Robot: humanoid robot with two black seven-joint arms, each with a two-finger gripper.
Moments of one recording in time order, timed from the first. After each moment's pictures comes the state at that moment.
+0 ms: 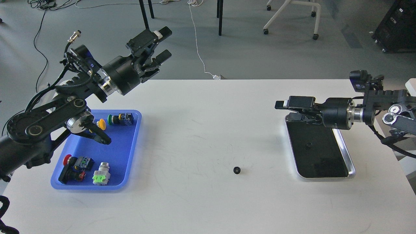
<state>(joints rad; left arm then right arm) -0.72 0.50 -0.70 -1.12 0.68 -0.23 -0.49 1.27 -0.74 -0.29 1.14 -0.88 0.43 0.49</state>
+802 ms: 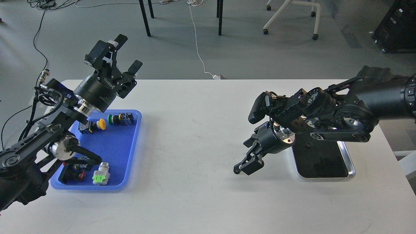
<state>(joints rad) -0.49 0.49 -0.89 -1.22 0.63 -0.24 -0.49 1.65 -0.19 -0.91 1.24 -1.26 0.09 0.49</state>
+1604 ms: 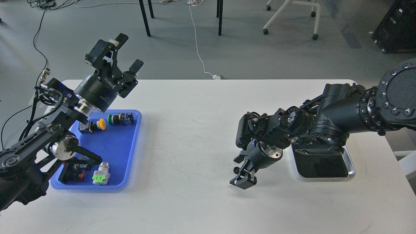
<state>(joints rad) -0.49 0.50 -0.89 -1.23 0.63 -0.24 -0.49 1.58 -0.01 -1.02 1.14 -1.27 -0.01 0.49</state>
